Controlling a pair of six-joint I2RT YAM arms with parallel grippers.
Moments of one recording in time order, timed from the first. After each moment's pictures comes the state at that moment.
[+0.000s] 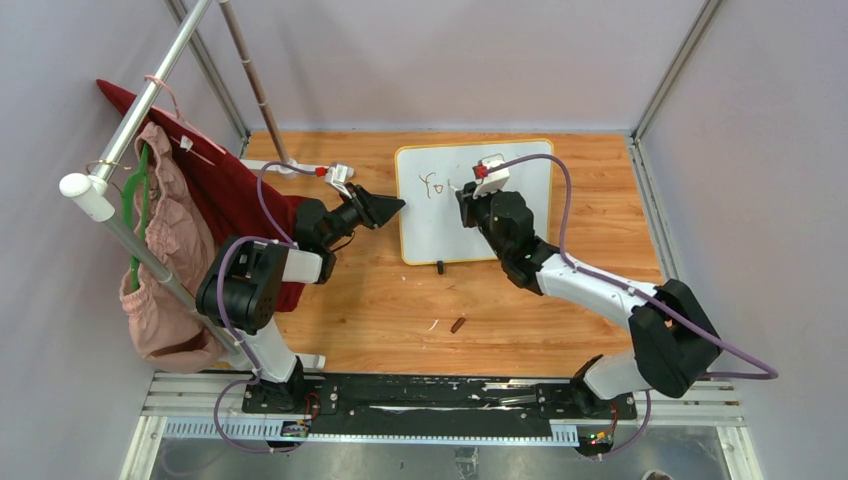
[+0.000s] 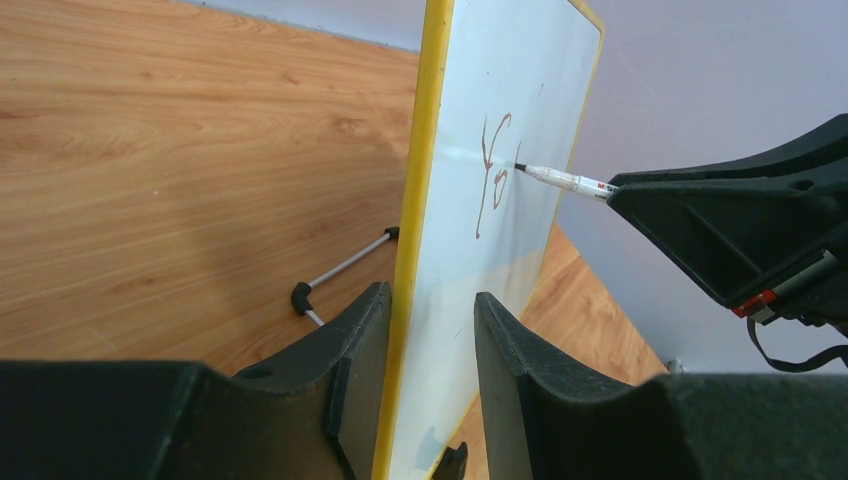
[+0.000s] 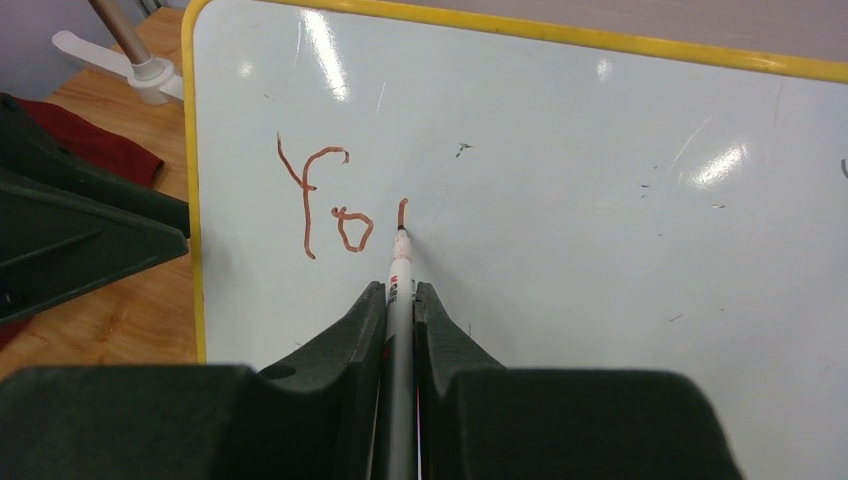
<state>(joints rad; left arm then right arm) -0.23 1.72 0.61 1.22 0.61 -0.75 0.69 1.41 0.84 0.49 0.28 0.07</state>
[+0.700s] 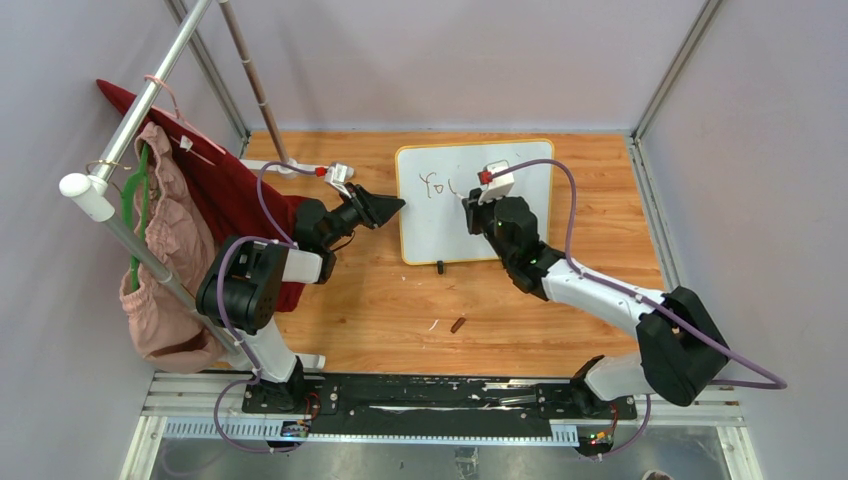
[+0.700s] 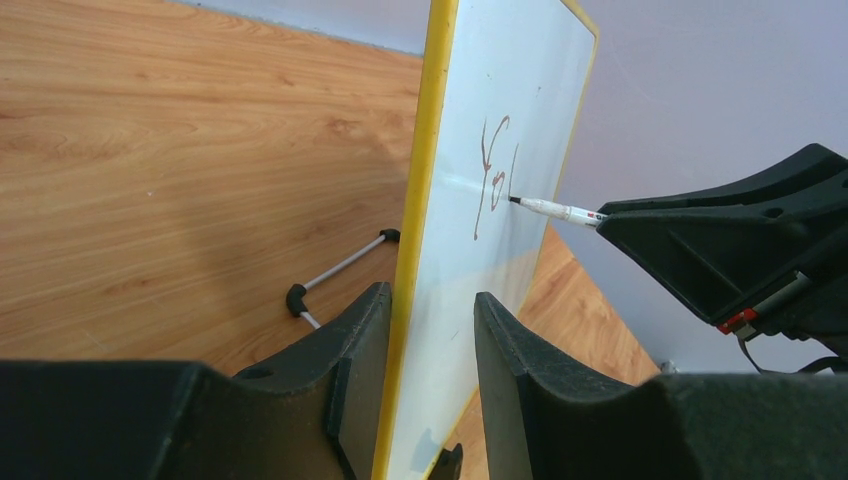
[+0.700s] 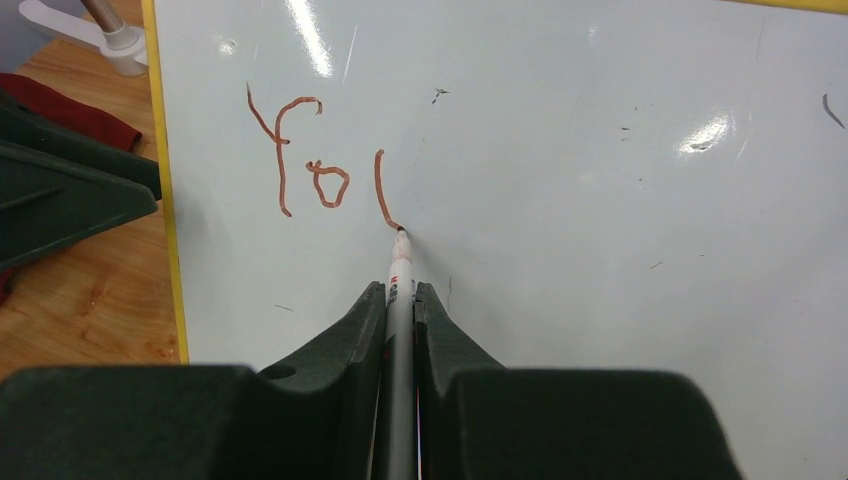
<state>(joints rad) -0.23 1.72 0.61 1.23 0.61 -0.76 0.69 1.36 0.79 0.44 0.29 0.09</state>
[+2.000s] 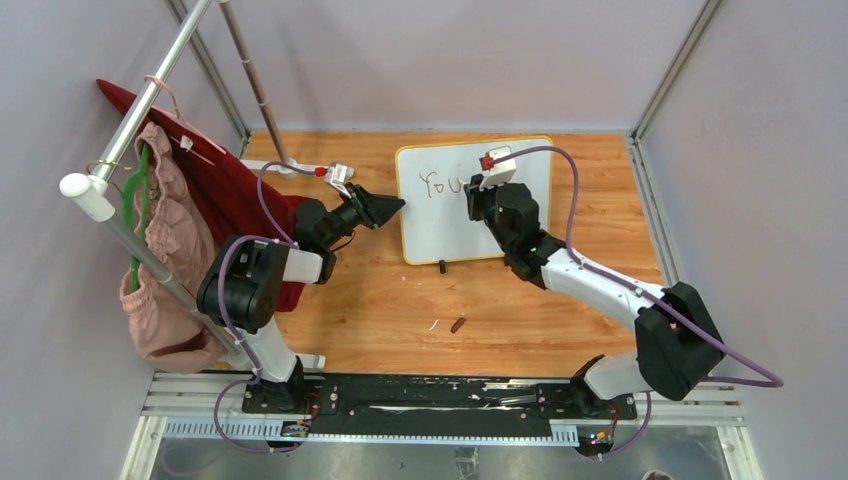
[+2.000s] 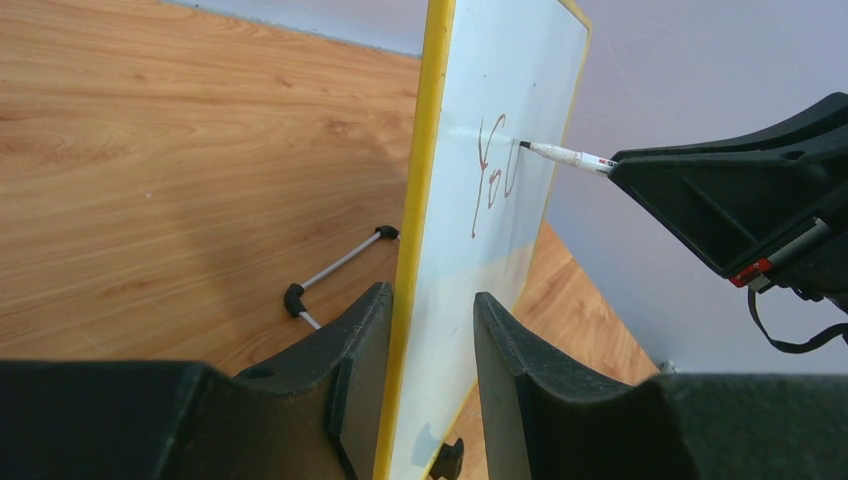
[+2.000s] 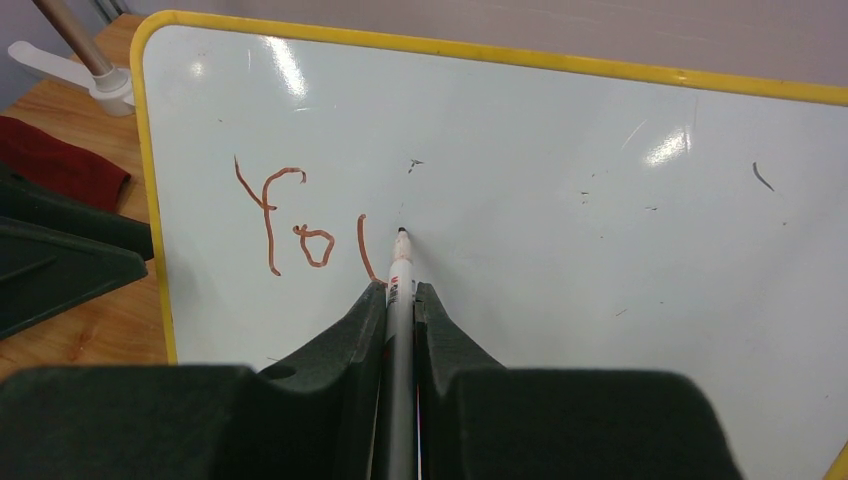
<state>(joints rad) -0.23 1.73 0.61 1.25 0.61 -0.77 0.66 1.39 0.88 0.41 0.29 0.07</state>
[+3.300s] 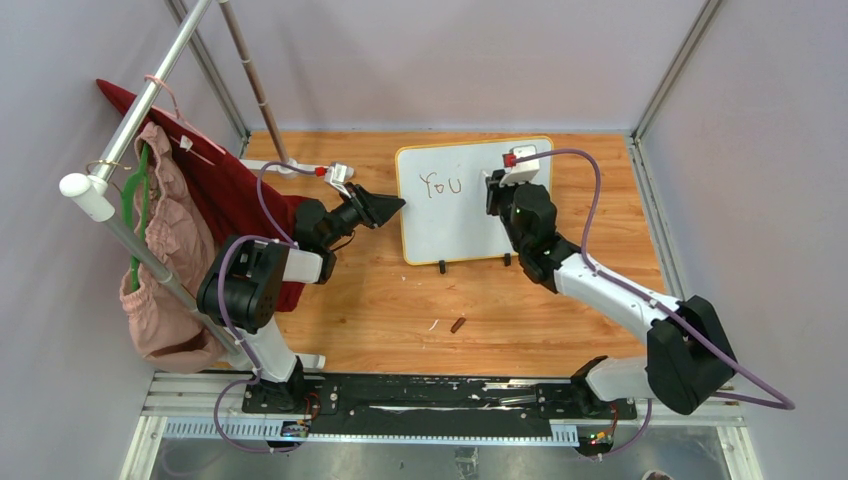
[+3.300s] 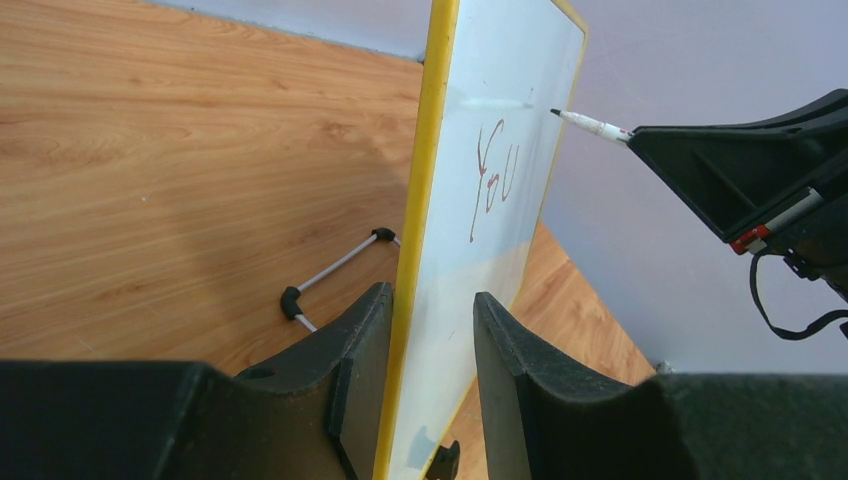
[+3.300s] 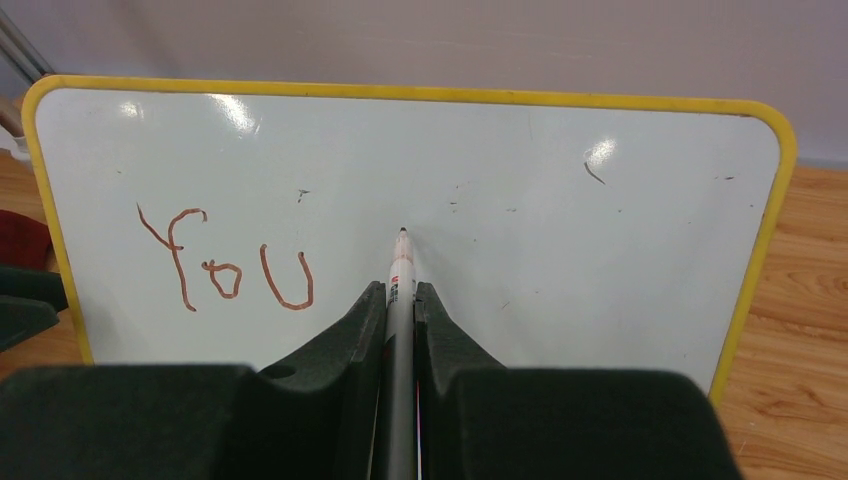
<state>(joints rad) -0.23 1.73 0.61 1.26 0.61 -0.78 0.60 1.31 0.82 0.44 0.37 0.06</state>
